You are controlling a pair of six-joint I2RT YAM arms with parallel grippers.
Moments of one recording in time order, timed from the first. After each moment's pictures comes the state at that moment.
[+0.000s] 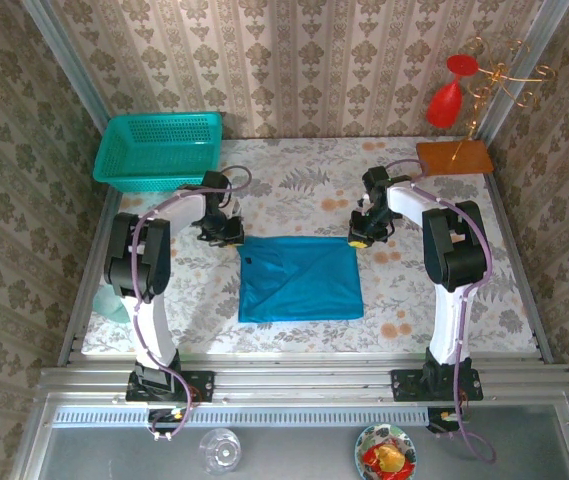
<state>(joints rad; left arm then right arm) -0.30 1.96 1.35 -0.76 0.29 -0.28 0.19 2.06 1.45 -0.86 -0.33 0.42</state>
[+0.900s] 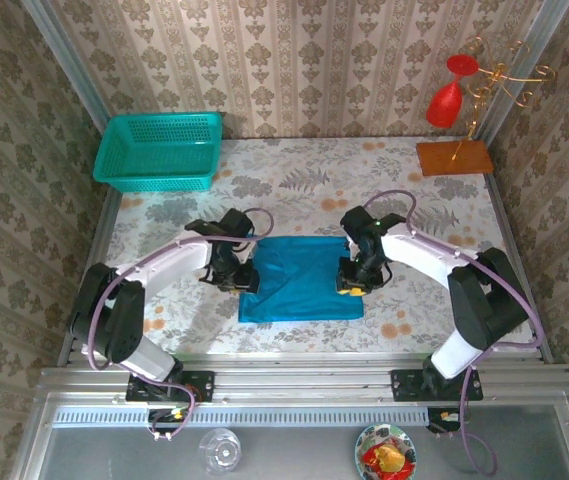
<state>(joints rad) -0.60 1.54 0.99 -0.91 0.24 -0.35 0.49 1.62 1.04 -0.92 -0.29 0.57</state>
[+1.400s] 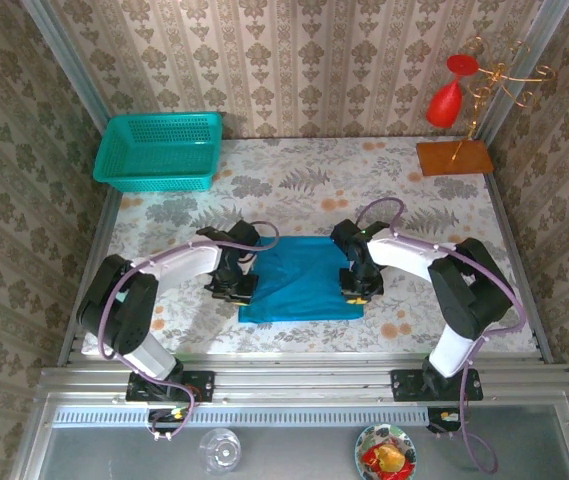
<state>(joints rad) -0.64 1.59 0.94 -0.91 0.18 -0.39 0.54 1.71 1.01 -0.92 -0.10 0.65</state>
